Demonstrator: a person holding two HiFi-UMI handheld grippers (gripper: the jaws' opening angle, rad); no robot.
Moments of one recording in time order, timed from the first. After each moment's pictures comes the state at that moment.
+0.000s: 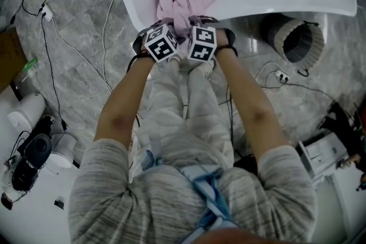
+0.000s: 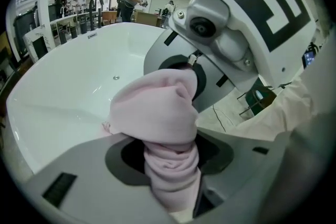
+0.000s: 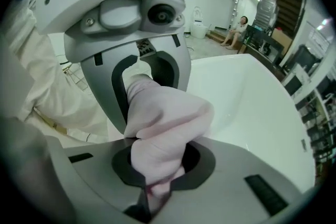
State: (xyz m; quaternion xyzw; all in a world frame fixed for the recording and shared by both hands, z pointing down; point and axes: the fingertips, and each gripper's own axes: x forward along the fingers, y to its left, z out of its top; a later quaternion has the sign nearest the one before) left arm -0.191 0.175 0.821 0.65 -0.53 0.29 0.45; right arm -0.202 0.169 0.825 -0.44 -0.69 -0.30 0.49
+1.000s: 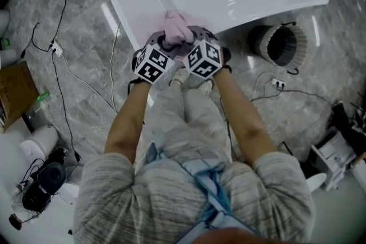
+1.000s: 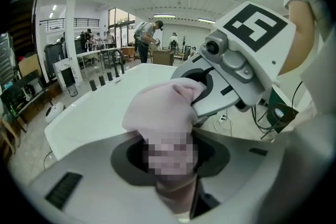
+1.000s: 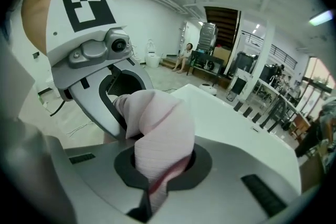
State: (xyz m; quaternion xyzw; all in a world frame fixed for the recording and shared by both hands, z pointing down) left arm -0.240 0.134 0.631 0.62 -0.67 0.23 0.32; right arm -0.254 0.127 0.629 -0.25 -0.86 -0.20 0.38
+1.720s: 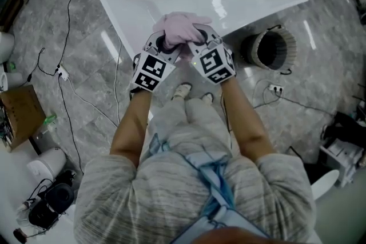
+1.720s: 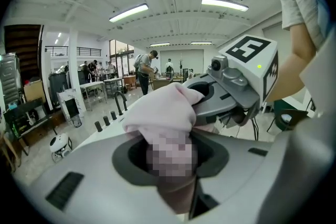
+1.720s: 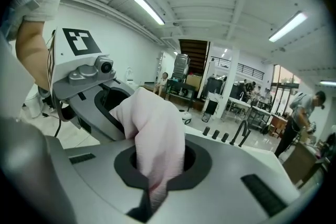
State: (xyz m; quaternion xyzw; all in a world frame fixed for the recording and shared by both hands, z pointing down) left arm -0.248 0.085 0.464 0.64 -0.72 0.20 0.18; right arm -0.262 0.076 0.456 -0.15 -0.95 -0.15 0.23
